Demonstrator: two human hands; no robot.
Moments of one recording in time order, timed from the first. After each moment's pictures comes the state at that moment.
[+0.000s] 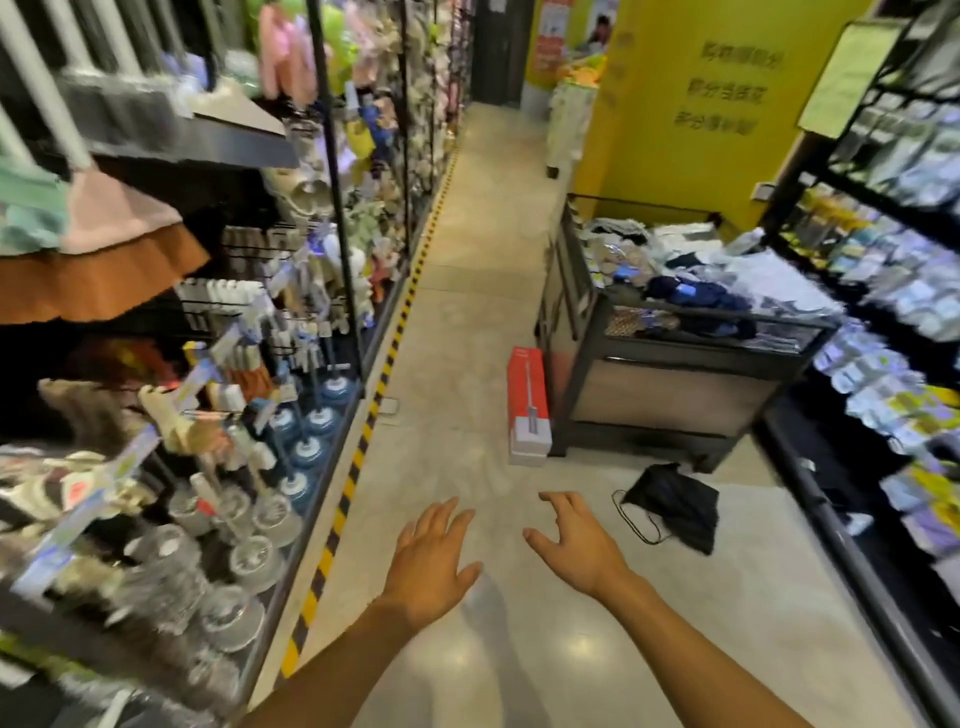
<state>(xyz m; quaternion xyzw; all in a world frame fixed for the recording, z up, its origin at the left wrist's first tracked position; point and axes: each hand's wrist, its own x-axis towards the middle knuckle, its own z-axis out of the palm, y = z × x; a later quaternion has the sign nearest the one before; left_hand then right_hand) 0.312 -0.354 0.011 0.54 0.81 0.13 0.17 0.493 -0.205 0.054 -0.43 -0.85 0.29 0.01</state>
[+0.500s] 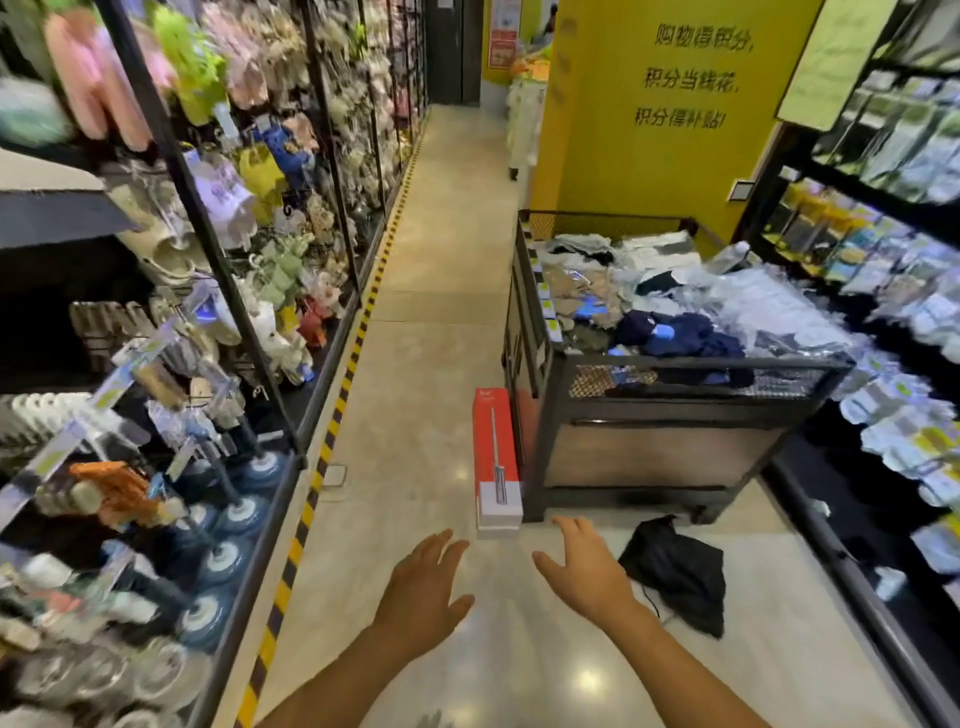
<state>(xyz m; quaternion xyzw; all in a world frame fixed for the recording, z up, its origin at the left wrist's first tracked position) 0.243 -0.012 -0.013 0.56 0.80 0.09 0.21 0.442 0.128 0.024 -0.49 -0.82 0.29 0.03</state>
